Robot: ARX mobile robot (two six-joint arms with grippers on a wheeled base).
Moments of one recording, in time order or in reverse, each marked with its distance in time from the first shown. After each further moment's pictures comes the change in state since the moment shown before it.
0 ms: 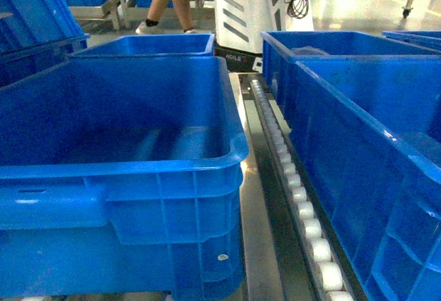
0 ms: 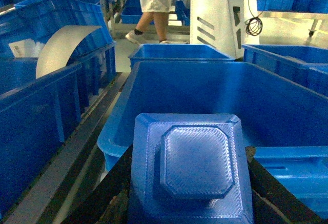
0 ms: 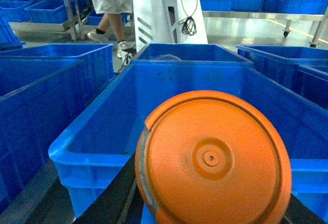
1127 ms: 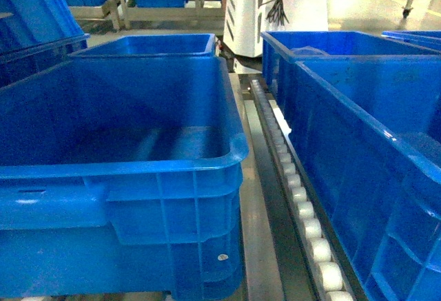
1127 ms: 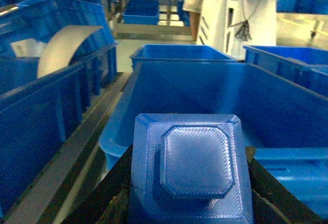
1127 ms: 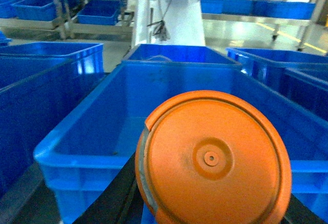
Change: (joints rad) left arm -0.004 0.000 0.000 0.005 -0.012 -0.003; right arm 0.003 0.000 0.000 0.002 0.010 -0.008
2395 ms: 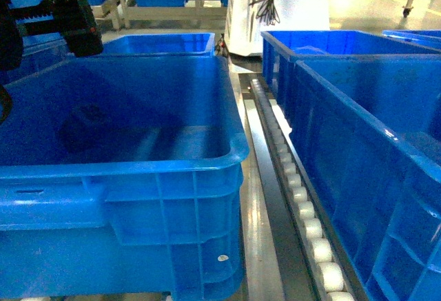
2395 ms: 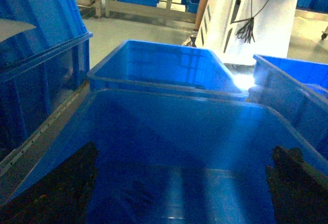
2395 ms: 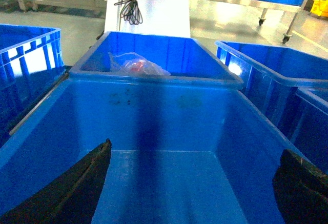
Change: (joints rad) left arm -0.142 1.688 0.739 0.896 -0.159 -0.125; right arm -0.047 1.534 0.545 0.926 0.063 -0.093
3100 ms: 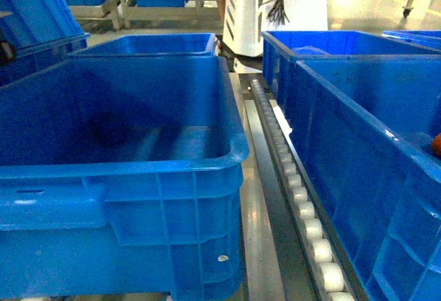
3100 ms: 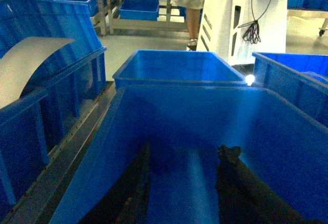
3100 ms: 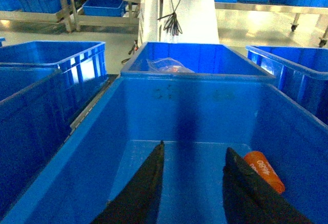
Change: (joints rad) left arm 0.054 -0.296 -0.341 0.096 0.073 0.106; right arm 0.047 -0.185 -0.232 0.096 -0.079 0.084
